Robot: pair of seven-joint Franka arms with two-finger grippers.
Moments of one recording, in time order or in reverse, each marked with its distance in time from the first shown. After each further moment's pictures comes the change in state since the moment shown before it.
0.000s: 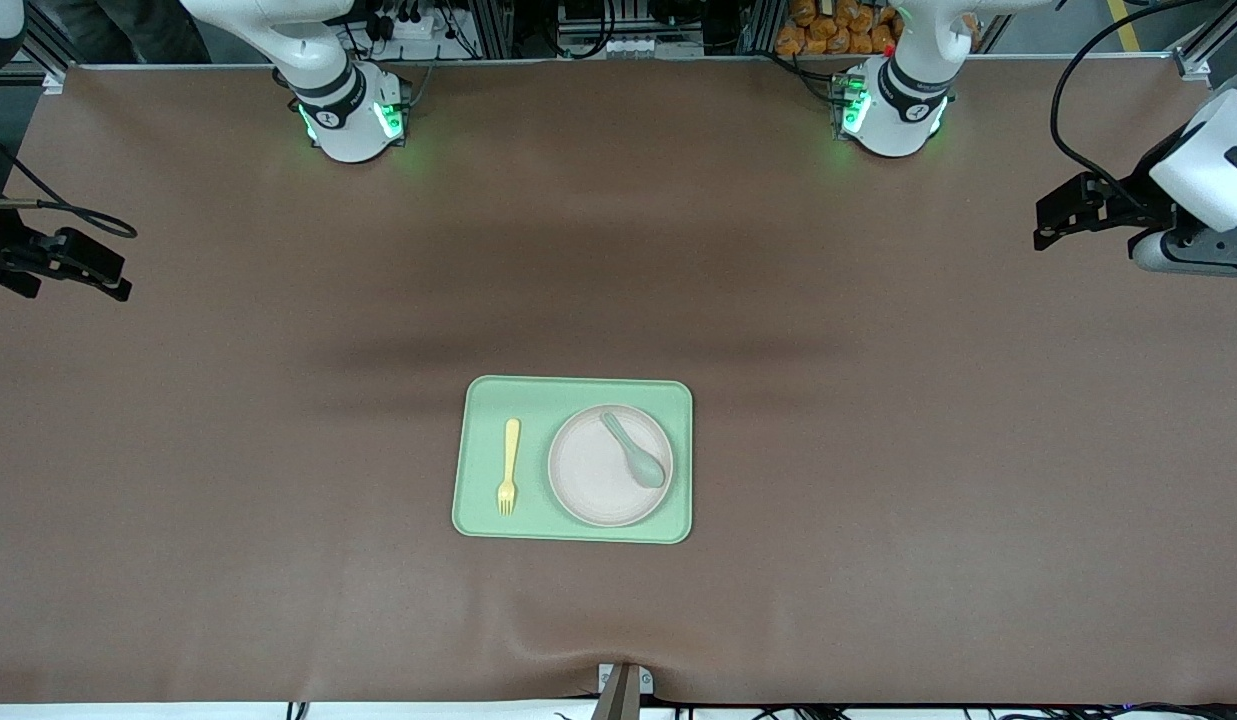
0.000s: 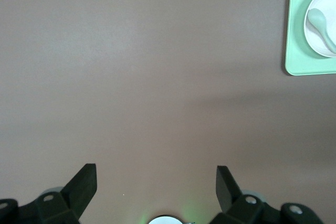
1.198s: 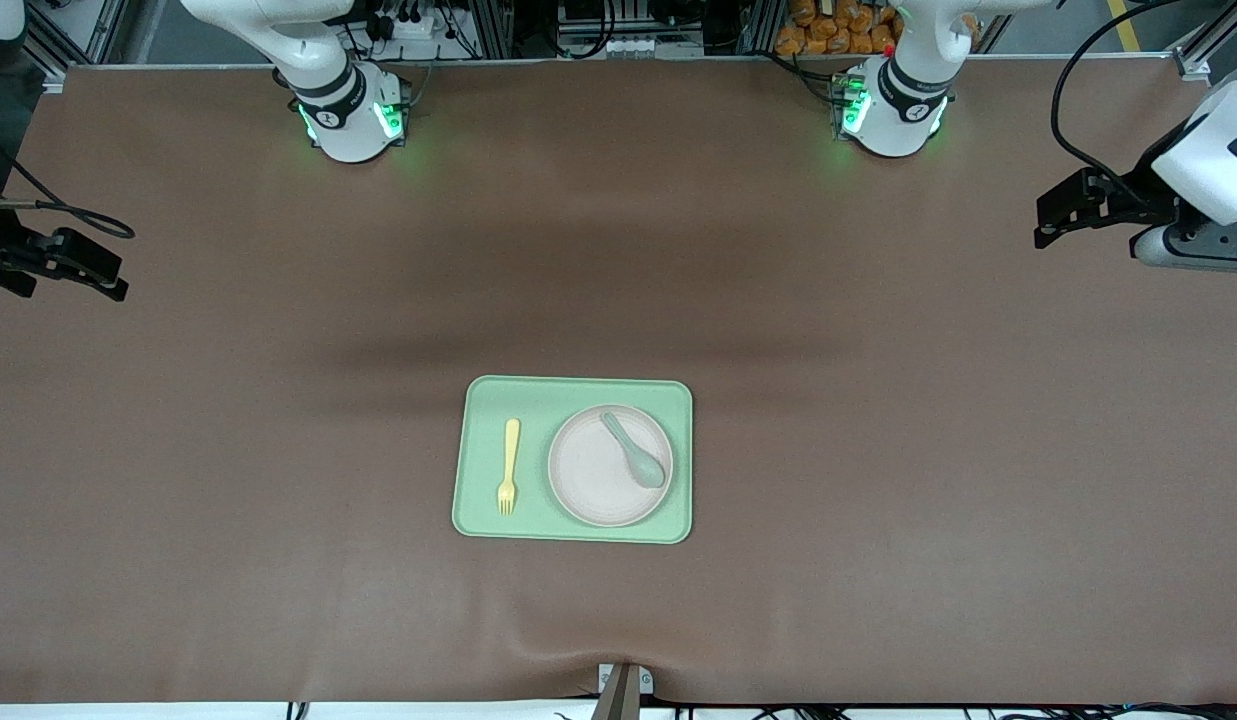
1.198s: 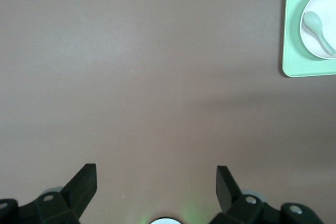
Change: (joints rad) left arm -0.004 0.000 -0.002 0.015 0.000 -0.002 0.005; right arm 0.000 0.000 0.001 0.000 -0.002 0.000 0.000
